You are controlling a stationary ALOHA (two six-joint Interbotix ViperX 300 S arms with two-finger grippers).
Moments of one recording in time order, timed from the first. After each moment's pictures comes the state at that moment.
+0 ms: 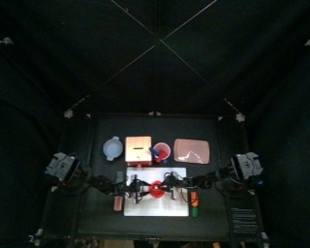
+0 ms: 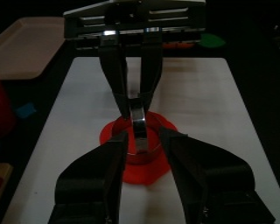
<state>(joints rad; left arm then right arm) -0.33 0.21 0.84 -0.62 -0.79 0.35 0.17 0.16 0.89 0.20 -0.54 0.01</state>
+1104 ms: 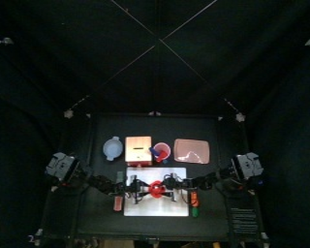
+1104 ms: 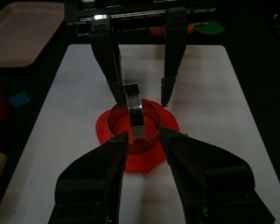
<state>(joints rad) -0.33 0.21 0.85 -0.62 -0.74 0.35 0.17 0.15 0.88 0.19 -0.53 0.01</state>
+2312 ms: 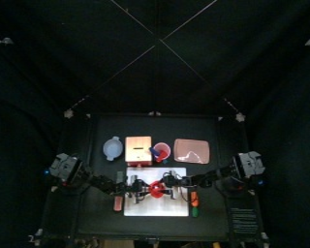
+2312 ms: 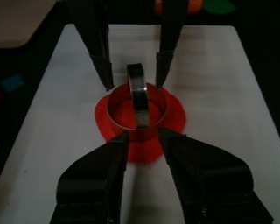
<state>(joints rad) -0.31 0.25 0.83 -0.63 -0.70 0.34 0.12 0.12 0.87 0.12 -0.52 0.02</state>
